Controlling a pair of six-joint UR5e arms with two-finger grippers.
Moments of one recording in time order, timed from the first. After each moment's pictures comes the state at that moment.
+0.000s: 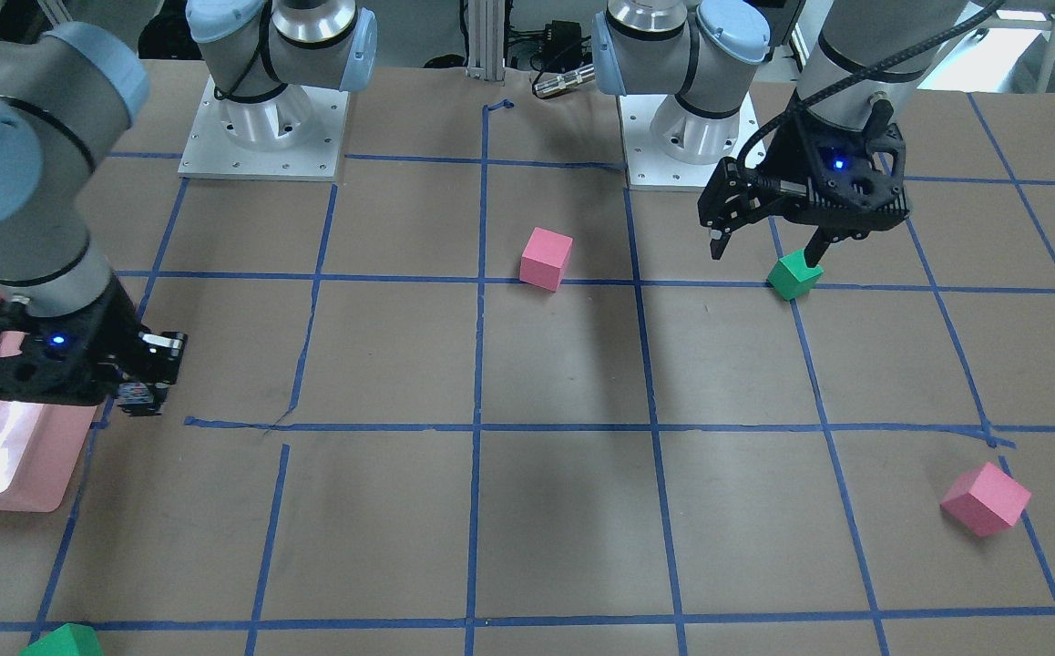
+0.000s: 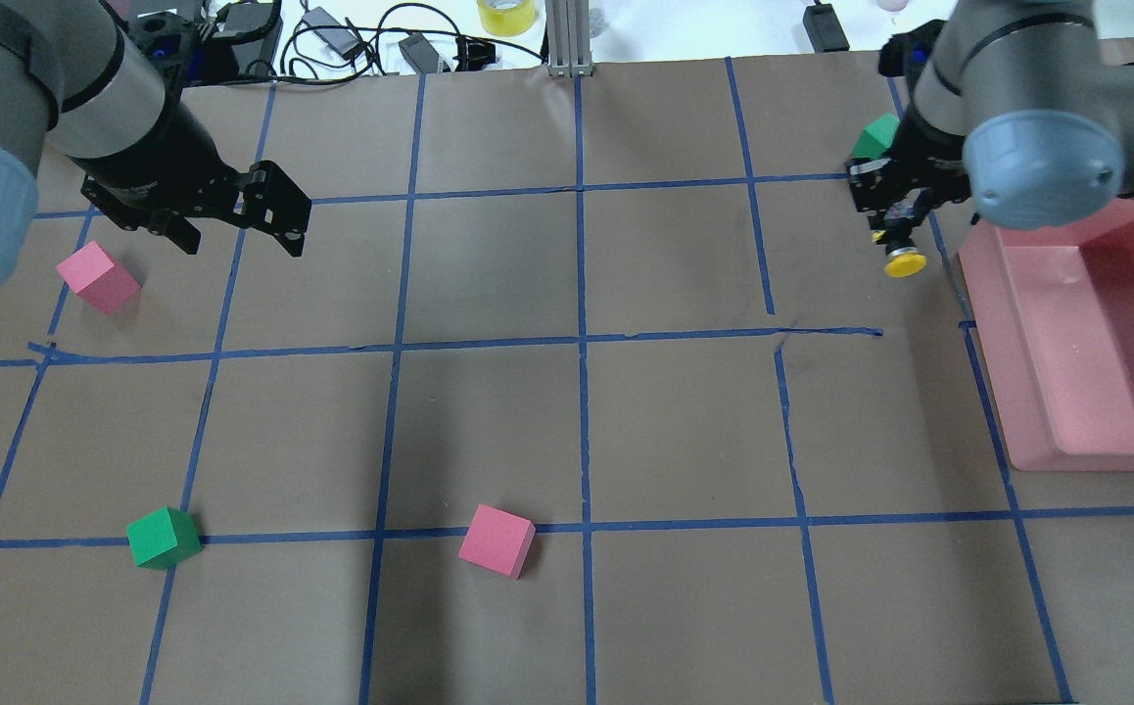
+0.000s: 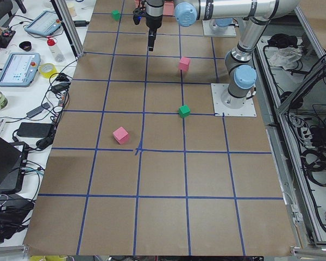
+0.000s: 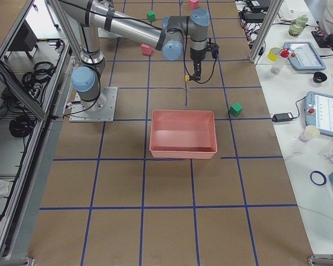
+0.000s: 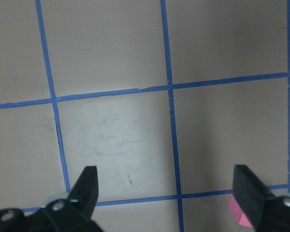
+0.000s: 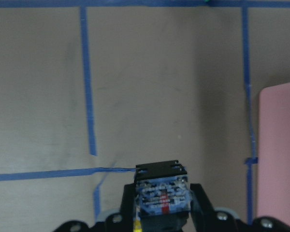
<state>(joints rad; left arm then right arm) -1.50 -1.52 -1.69 -1.43 1.56 0.13 1.52 -1.36 1.71 -2.02 -1.66 -0.01</state>
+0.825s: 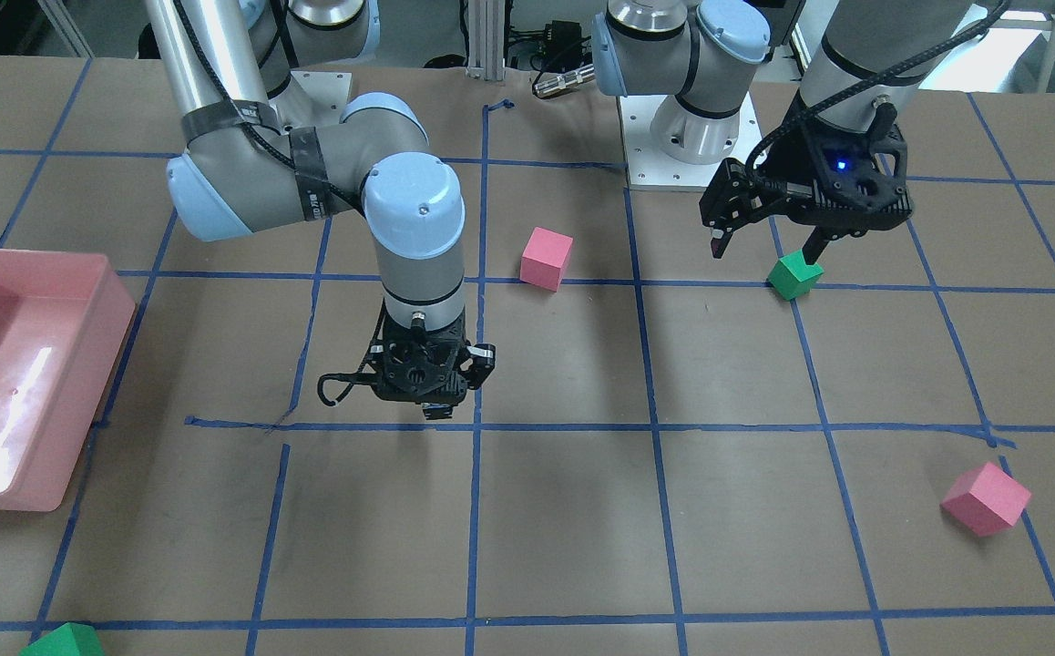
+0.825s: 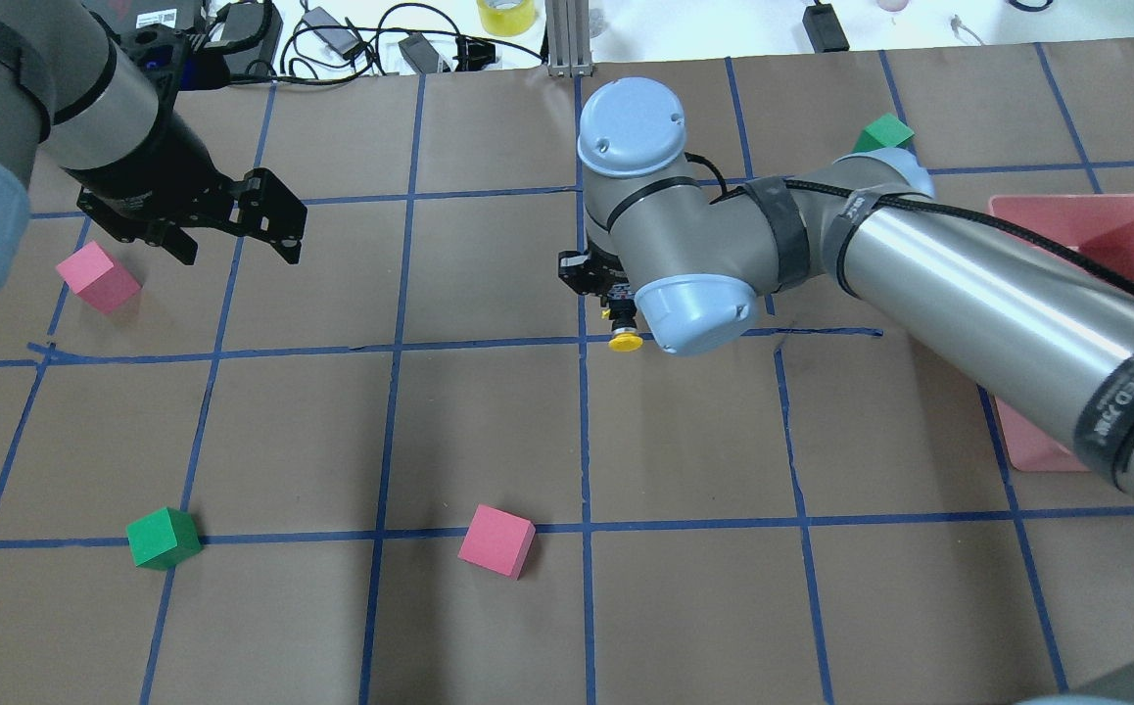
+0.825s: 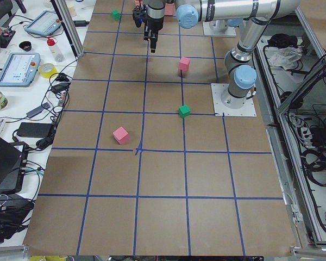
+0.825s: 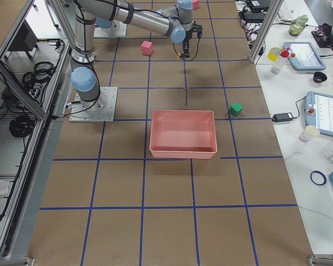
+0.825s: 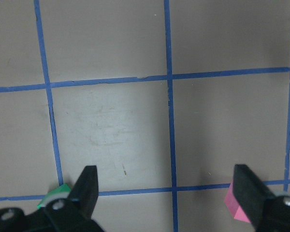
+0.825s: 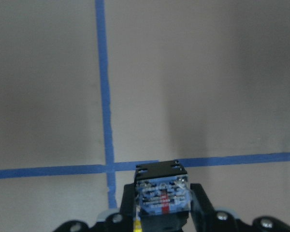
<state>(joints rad) -1.49 -1.51 -1.70 -1.43 1.55 0.12 1.92 -1.17 1.71 -2.23 -1.60 0.38</state>
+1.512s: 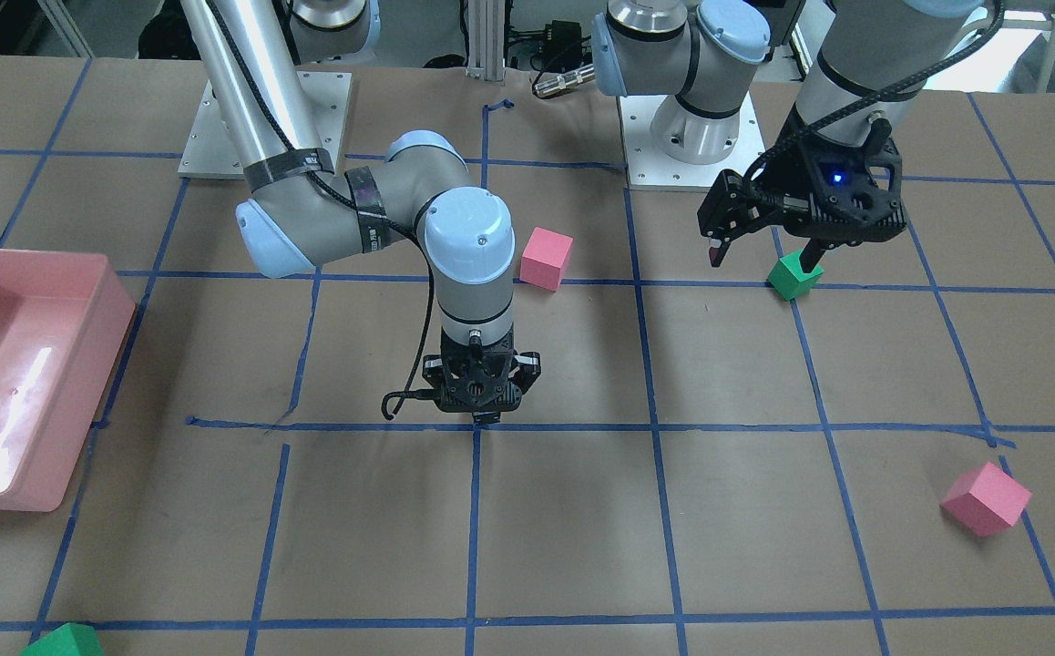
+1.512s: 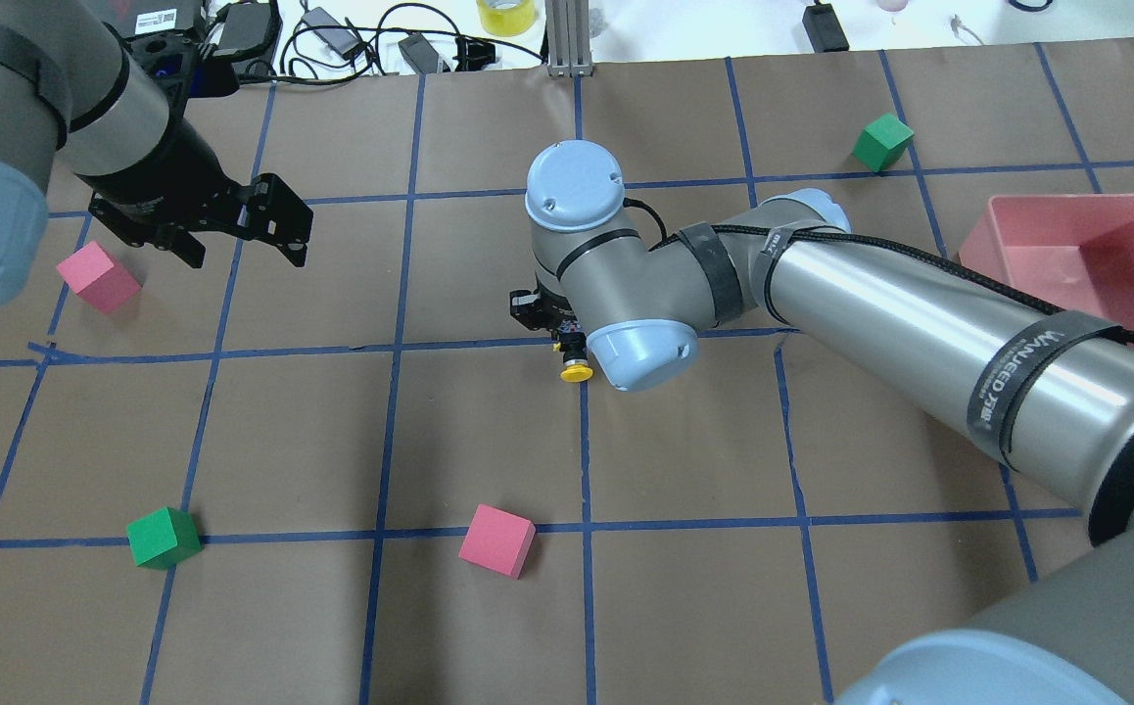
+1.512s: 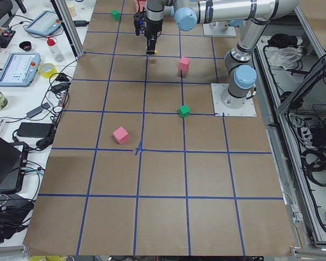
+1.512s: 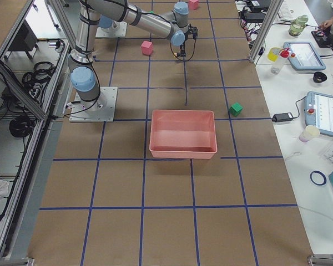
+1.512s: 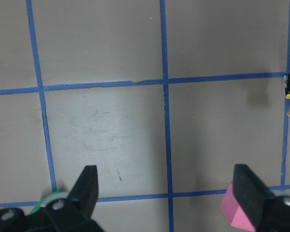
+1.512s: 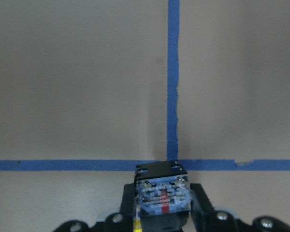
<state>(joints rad) -1.49 -1.52 -1.71 -1.41 1.55 0.12 1.98 -1.08 1.71 -2.33 -1.58 0.41</state>
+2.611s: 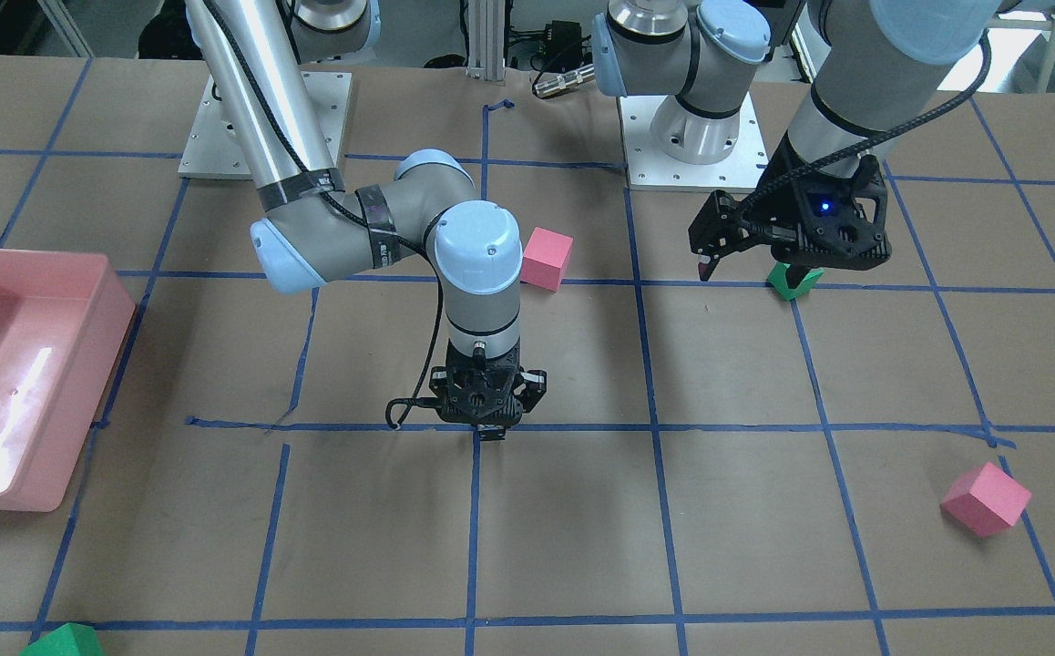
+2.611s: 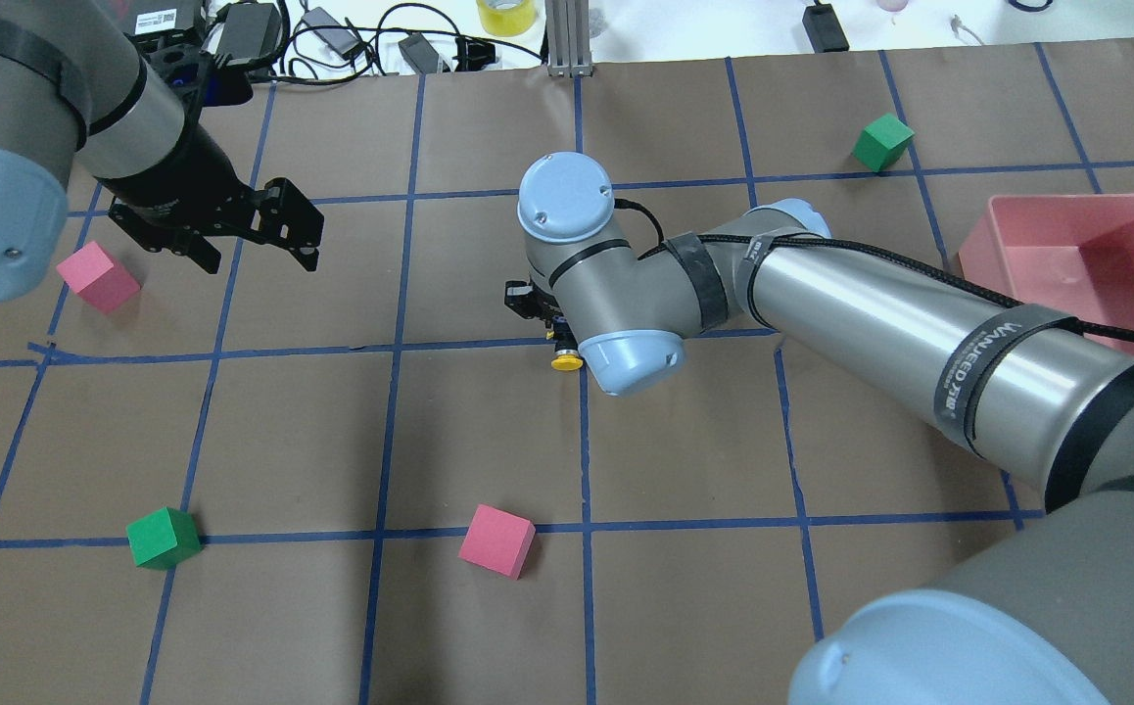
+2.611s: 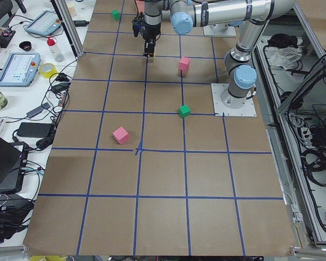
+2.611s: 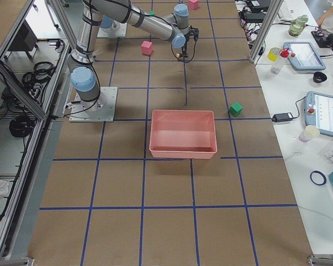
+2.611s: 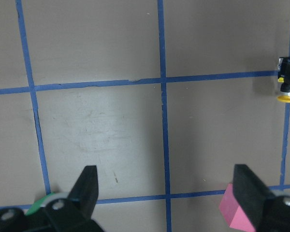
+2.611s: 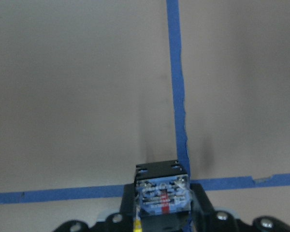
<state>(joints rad) -1.48 -1.55 -1.72 -1.41 1.53 0.13 1.99 -1.04 1.71 -2.40 -1.59 0.49</state>
